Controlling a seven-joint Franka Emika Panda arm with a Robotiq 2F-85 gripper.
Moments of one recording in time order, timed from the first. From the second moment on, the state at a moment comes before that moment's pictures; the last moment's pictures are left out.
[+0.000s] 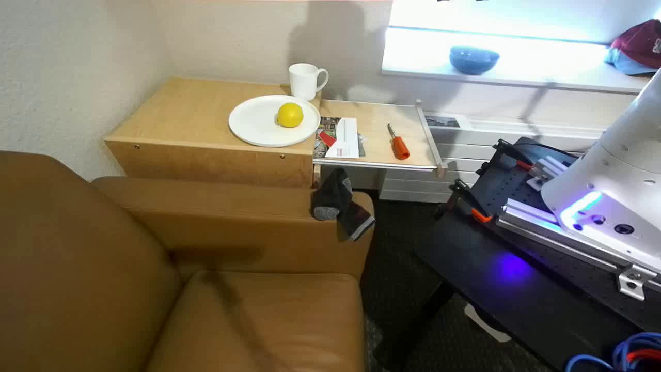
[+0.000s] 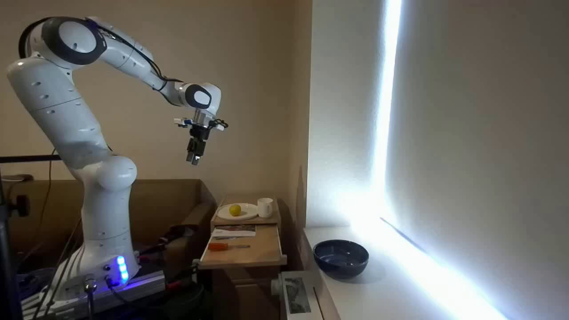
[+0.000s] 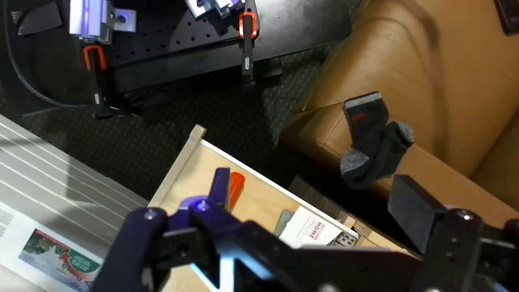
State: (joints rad) arm 0.05 -0.43 0.12 -2.39 0.20 1.72 0.35
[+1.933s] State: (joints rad) arm -0.30 0.06 -0.31 -2.02 0.16 2.18 0.64
